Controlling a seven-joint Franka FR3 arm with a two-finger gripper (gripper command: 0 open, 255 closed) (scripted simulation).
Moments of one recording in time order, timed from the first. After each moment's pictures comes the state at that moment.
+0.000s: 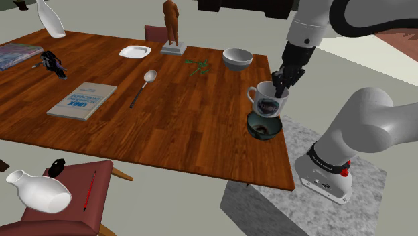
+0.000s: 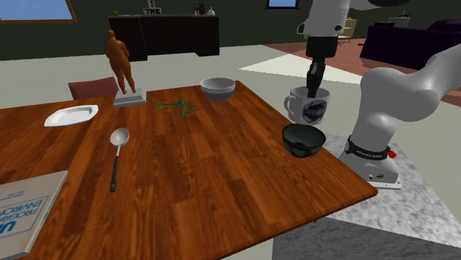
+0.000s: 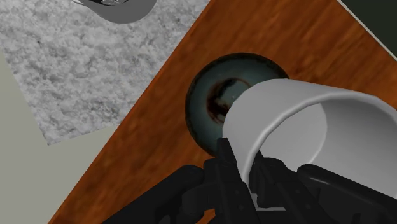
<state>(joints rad) 0.13 -1.01 0.08 -2.74 0.15 1.70 0.44</state>
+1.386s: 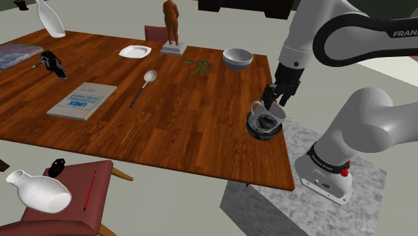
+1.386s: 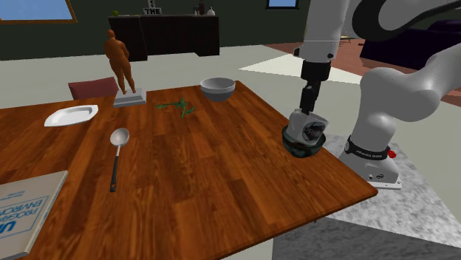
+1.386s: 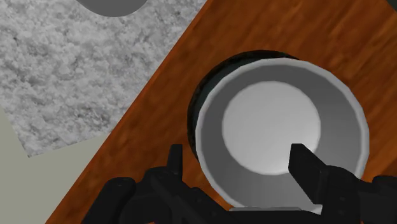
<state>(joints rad) 0.13 -1.01 0.09 -2.89 0.17 1.86 0.43</state>
